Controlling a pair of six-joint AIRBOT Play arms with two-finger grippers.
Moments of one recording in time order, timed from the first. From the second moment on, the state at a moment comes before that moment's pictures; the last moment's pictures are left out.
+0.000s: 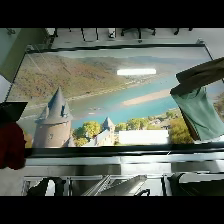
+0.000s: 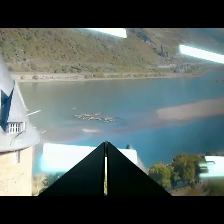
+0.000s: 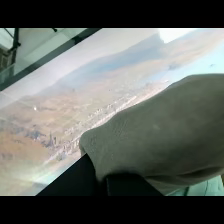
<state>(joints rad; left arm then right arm) 0.40 -0.58 1.09 -2.23 1.28 1.77 -0.77 -1.61 1.86 2.53 -1.22 -1.96</state>
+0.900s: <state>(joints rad) 0.40 -0.55 0.99 -2.23 1.32 1.75 -0.95 -1.25 1.39 2.11 -1.56 -1.66</state>
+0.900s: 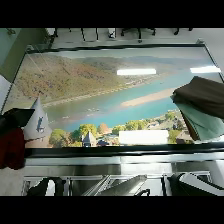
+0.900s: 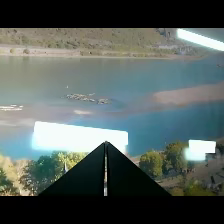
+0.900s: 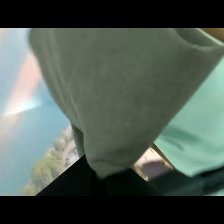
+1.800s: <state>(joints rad) -0.07 -0.71 1.00 -2.23 1.22 1.72 -1.05 -1.23 1.38 1.83 -1.57 -1.50</state>
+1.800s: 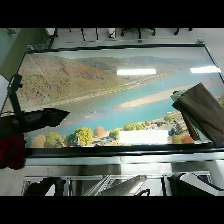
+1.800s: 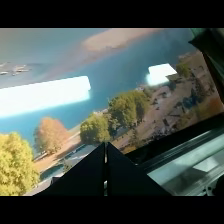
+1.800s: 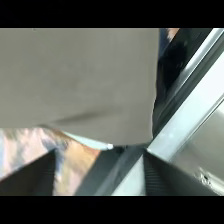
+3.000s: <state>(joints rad) -0.55 -1.14 1.15 -2.22 1.06 1.67 0.06 -0.88 0.91 2.09 -1.16 -1.61</state>
